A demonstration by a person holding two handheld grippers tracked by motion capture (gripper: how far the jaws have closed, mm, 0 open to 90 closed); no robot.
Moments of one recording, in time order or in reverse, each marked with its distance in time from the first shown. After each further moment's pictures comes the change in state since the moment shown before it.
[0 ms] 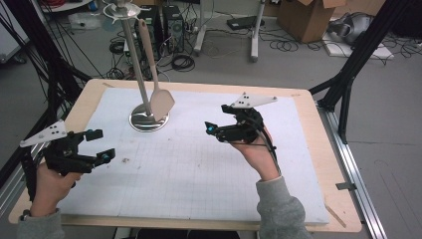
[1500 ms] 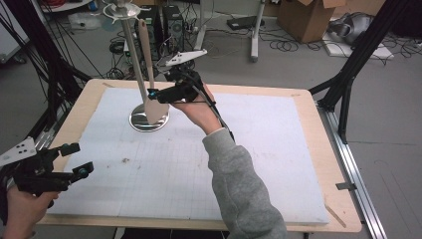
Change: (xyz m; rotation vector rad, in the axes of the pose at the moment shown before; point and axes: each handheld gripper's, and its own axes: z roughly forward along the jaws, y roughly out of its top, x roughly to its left) left arm -0.012 -0.020 -0.055 -0.028 0.088 -0.045; right arm 0.021 0.105 0.132 0.026 0.143 -0.055
